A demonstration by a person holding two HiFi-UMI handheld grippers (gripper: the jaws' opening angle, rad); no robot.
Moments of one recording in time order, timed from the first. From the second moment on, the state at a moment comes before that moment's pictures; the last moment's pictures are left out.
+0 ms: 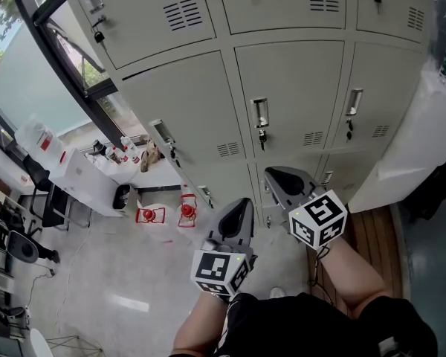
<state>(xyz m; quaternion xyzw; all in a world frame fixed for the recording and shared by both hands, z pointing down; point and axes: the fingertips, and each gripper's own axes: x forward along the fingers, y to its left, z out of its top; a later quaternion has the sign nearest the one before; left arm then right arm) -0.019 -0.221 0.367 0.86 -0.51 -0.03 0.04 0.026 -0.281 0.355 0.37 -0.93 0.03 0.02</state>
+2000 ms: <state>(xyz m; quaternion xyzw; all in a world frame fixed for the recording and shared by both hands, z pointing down) -0.082 -0.360 0.383 0.94 -0.33 -0.02 0.06 0.003 -0.463 0.366 0.62 -0.78 0.02 0.07</state>
